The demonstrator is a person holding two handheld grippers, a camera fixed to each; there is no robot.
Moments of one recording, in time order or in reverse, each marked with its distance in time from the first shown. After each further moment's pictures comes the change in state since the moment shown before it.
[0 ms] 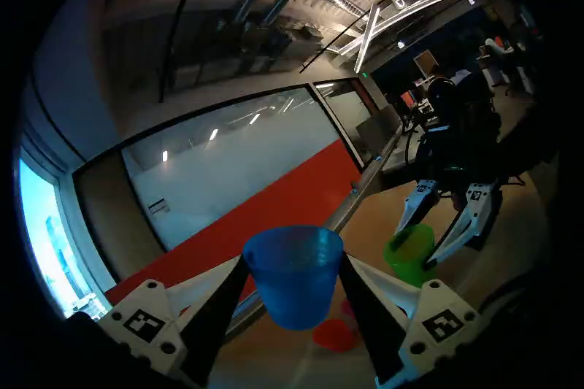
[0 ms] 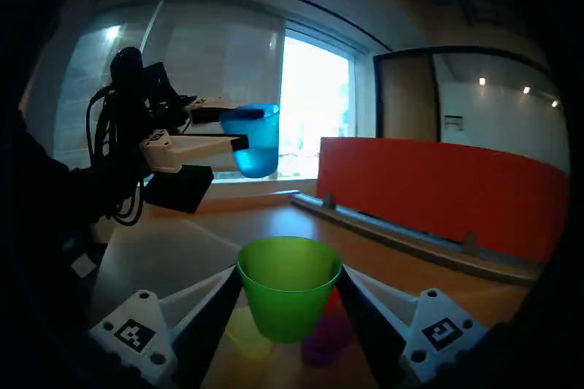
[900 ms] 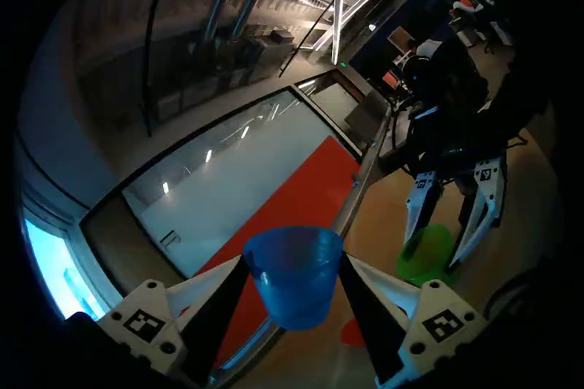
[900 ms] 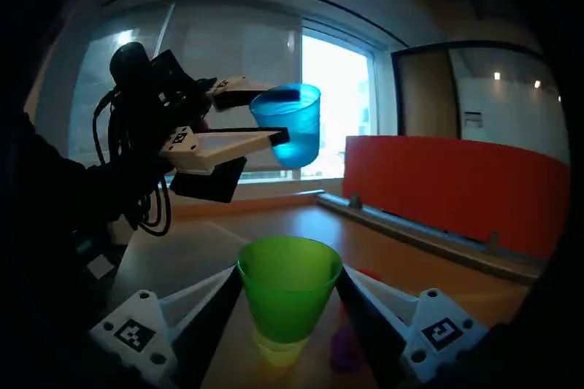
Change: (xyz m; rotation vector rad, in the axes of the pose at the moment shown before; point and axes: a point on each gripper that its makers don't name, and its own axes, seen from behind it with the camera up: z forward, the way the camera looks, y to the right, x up) left arm 0.020 0.007 0.002 -0.005 0.018 0.218; right arm 0.002 -0.037 0.015 0.109 -0.004 0.011
